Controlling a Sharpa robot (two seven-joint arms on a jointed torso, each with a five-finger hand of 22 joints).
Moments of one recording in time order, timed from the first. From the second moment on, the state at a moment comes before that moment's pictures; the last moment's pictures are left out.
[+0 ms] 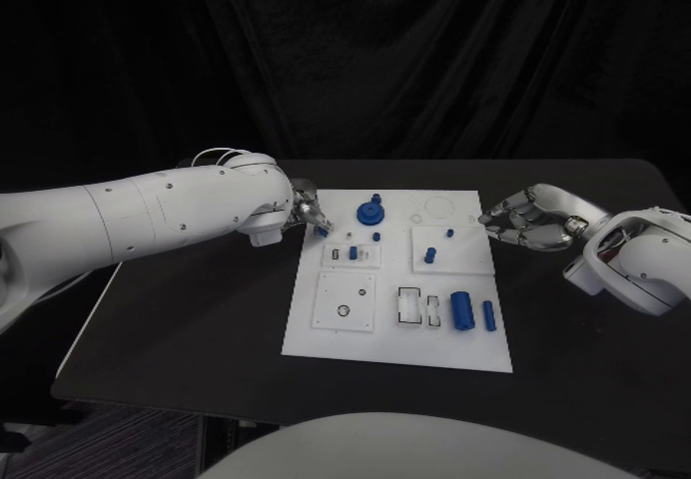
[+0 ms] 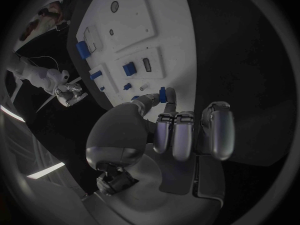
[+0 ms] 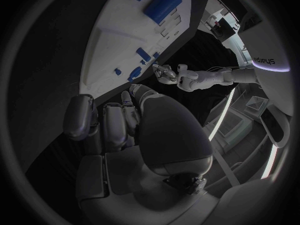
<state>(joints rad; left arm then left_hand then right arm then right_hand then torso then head) 1.34 -0.67 -0.21 1.25 -1.00 0.09 -0.49 1.09 0.00 0.41 0.03 0.49 0.99 0.04 0.15 1.23 1.46 -0.03 1.57 1.31 1.47 -0.08 1.57 1.31 0.04 1.45 0.03 1.39 1.31 1.31 -0.96 -0.25 1.47 -1.04 -0.29 0.18 1.44 -0.01 0.27 0.19 0.40 0.91 0.13 0.11 0.12 1.31 0.04 1.38 1.16 1.47 -0.03 1.30 1.12 0.08 1.40 0.08 1.20 1.31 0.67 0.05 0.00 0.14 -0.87</state>
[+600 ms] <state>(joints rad) 1.34 -0.75 -0.21 1.42 -0.97 0.00 -0.49 1.07 0.00 0.45 0.02 0.44 0.99 0.04 0.15 1.24 1.46 -0.03 1.57 1.31 1.47 -0.08 1.57 1.31 0.04 1.45 0.03 1.39 1.31 1.31 -0.96 -0.25 1.47 -1.04 -0.28 0.17 1.44 -0.01 0.28 0.19 0.40 0.91 0.13 0.11 0.12 1.31 0.04 1.38 1.16 1.47 -0.03 1.30 1.12 0.08 1.40 0.08 1.20 1.31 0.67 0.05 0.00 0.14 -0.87</state>
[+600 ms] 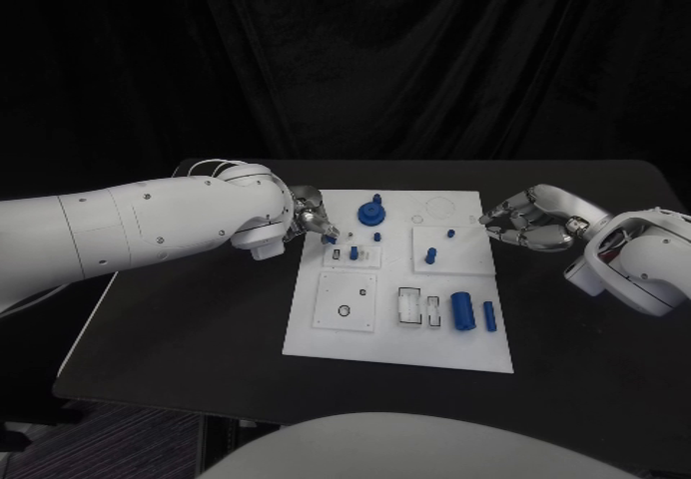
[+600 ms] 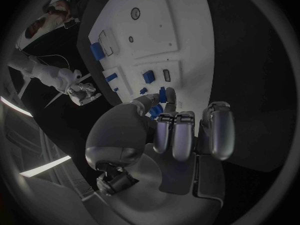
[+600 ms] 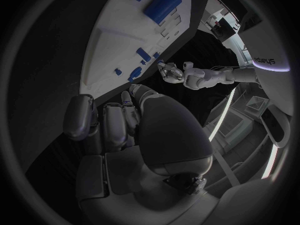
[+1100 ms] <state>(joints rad) 1.34 -0.73 -0.21 1.41 -0.97 -0.02 -0.47 1.05 0.00 0.46 0.02 0.42 0.99 0.04 0.15 1.25 1.46 -0.03 1.57 1.31 1.47 -0.08 1.57 1.31 0.04 1.45 0.03 1.38 1.31 1.31 -0.96 -0.25 1.47 -1.04 -0.28 0.18 1.44 -0.01 0.28 0.19 0.40 0.91 0.13 0.11 0.12 1.31 0.04 1.38 1.16 1.47 -0.03 1.30 1.12 0.08 1.40 0.08 1.20 1.31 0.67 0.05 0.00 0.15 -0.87</state>
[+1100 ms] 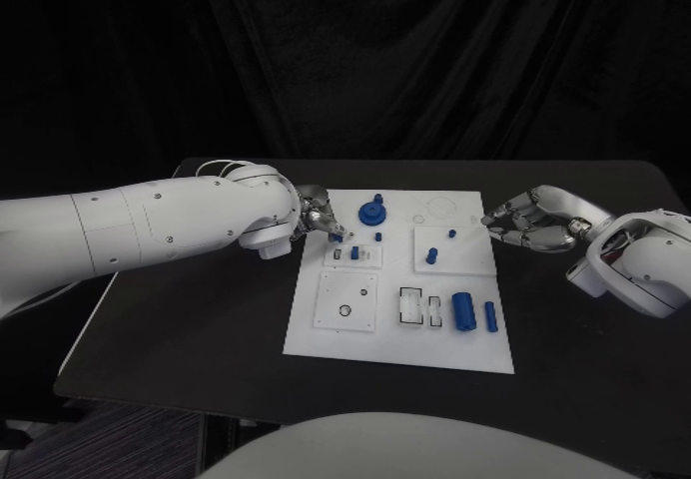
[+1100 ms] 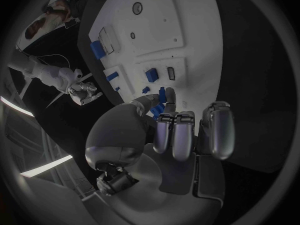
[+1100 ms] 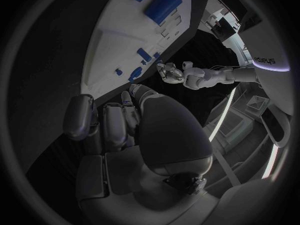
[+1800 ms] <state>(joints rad) 1.31 -0.74 -0.21 1.41 -0.97 -0.01 -0.47 1.04 0.00 0.46 0.04 0.38 0.99 0.04 0.15 1.25 1.46 -0.03 1.57 1.31 1.47 -0.08 1.57 1.31 0.04 1.45 0.03 1.38 1.31 1.31 -0.96 -0.25 1.47 -1.03 -0.28 0.18 1.44 -0.01 0.28 0.19 0.41 0.91 0.13 0.11 0.12 1.31 0.04 1.38 1.16 1.47 -0.03 1.30 1.12 0.08 1.40 0.08 1.20 1.31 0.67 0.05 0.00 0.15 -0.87</state>
